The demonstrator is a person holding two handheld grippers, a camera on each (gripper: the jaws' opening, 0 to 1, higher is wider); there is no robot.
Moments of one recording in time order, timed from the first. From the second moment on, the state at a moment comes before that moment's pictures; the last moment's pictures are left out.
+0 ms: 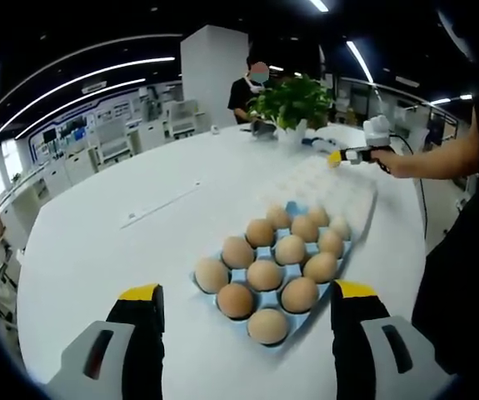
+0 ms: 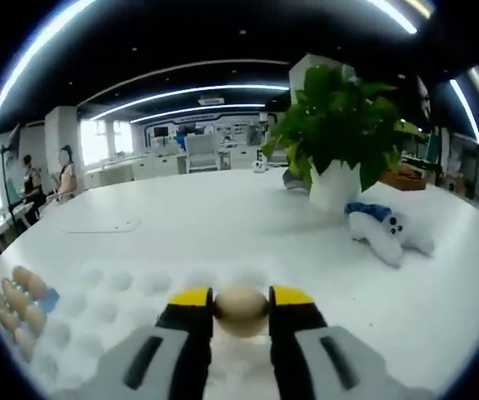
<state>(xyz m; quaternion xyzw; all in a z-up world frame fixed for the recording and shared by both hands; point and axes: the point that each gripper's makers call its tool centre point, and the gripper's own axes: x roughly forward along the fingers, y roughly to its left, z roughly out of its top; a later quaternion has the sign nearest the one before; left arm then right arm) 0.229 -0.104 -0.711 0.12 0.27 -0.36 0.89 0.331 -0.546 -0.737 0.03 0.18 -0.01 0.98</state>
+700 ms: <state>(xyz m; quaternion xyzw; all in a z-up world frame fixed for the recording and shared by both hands) 0.230 -0.103 -0.713 0.12 0.27 -0.36 0.89 0.336 -0.382 -0.727 0.04 0.18 0.20 0.96</state>
